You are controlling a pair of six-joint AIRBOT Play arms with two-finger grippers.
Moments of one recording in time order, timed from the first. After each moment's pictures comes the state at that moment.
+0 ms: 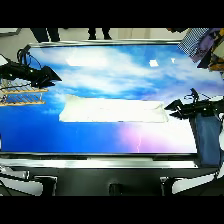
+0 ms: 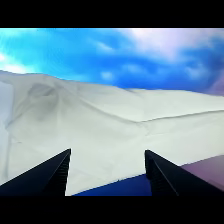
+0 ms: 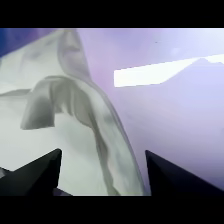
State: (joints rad) left arm 0.12 -1.68 1.83 0.97 -1.41 -1.55; right arm -0.47 -1.77 1.29 -0.80 1.27 1.18
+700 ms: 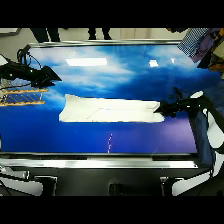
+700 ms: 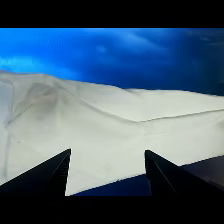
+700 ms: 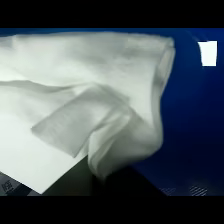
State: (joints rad) left arm 0.12 -1.68 1.83 0.97 -1.41 -1.56; right arm -0.27 -1.82 1.29 -0.89 1.21 1.23
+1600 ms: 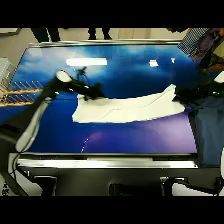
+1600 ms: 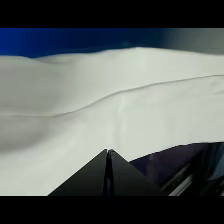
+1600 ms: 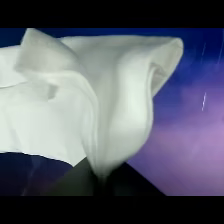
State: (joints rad) left arm -0.34 -1.92 1.71 0.68 -1.08 -1.61; right arm -0.26 -1.44 1.47 -1.17 1.39 1.55
